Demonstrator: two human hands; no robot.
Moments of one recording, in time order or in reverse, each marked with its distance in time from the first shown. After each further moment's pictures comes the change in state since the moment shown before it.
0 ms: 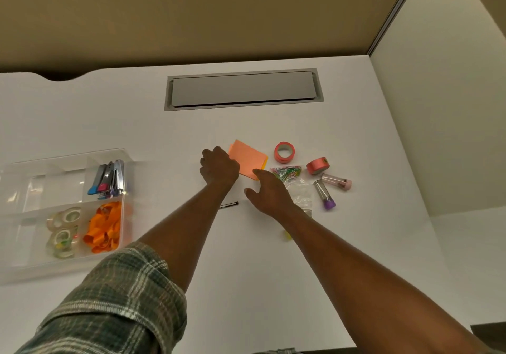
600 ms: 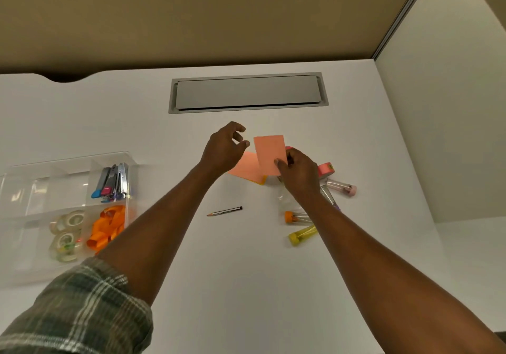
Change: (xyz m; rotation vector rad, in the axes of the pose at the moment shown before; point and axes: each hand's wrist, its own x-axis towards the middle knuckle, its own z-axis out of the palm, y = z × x) left_hand 0.015 0.017 -0.056 -0.213 -0.162 0.474; right_hand 0.022 0.005 -0.055 0.189 0.403 0.072
